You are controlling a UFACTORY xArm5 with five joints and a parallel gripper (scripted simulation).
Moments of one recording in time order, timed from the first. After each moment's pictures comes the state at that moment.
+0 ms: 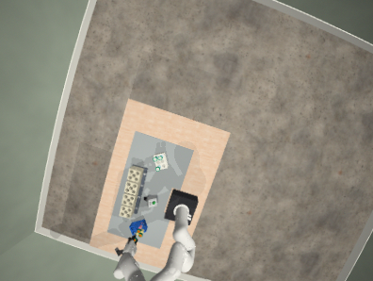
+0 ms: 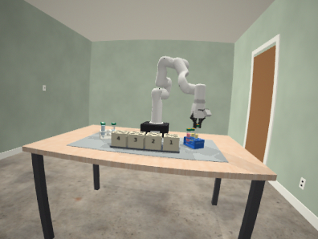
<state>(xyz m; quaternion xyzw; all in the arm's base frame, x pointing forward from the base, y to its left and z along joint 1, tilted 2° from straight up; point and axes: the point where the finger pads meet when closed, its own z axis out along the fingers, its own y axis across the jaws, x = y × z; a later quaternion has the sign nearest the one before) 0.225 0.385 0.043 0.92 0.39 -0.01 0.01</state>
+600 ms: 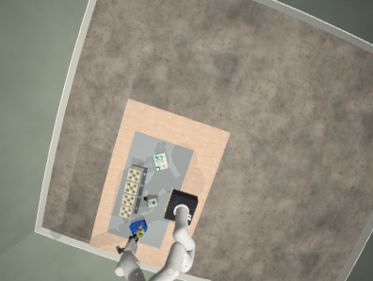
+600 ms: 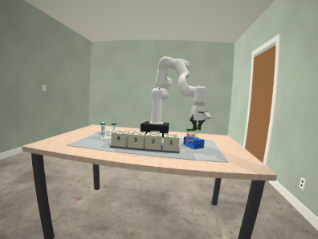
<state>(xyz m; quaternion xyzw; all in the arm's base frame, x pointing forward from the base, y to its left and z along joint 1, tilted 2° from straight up) 0.225 0.385 0.027 0.92 0.39 -0.01 0.01</state>
